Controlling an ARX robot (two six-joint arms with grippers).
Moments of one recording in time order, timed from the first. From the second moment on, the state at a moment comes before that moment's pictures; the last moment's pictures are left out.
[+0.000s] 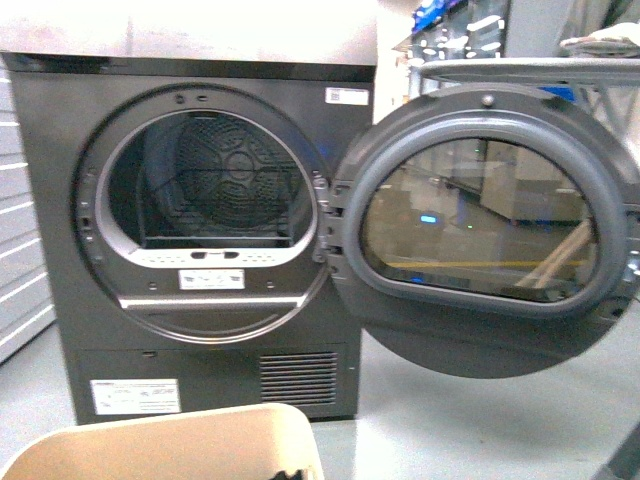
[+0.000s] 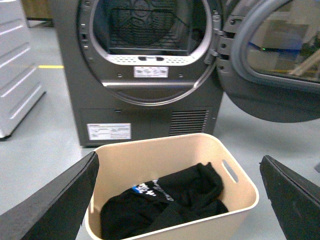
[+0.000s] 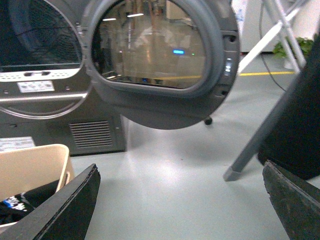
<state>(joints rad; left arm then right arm) 0.00 0.00 0.02 0.00 0.00 -0.01 0.00 0.00 0.01 0.00 0.00 0.00</state>
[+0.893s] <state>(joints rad) 0.33 0.69 0.27 0.05 0.17 -0.04 -0.15 0.46 0.11 0.25 -0.20 0.02</state>
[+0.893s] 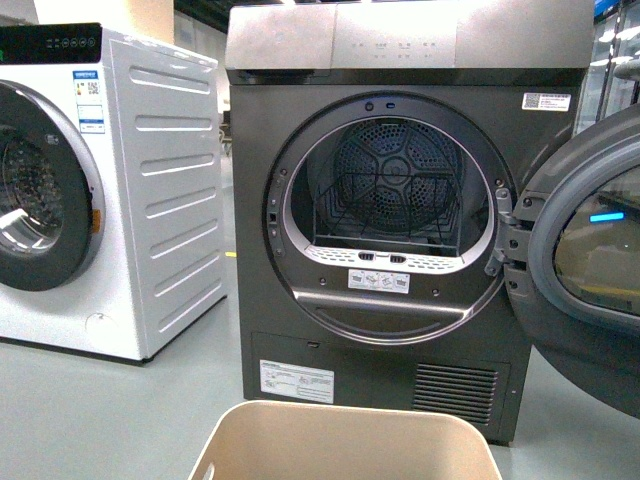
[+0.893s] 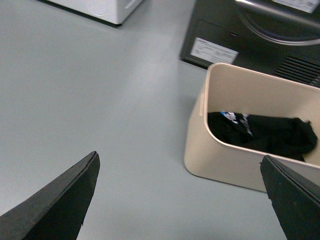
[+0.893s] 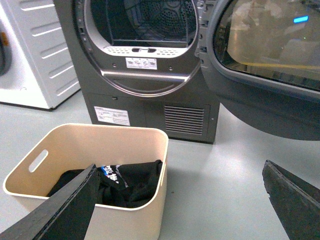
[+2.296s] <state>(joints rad) 0.11 2.24 1.18 0.18 -0.02 0.16 0.17 2.15 0.97 0.42 0.07 -0.08</state>
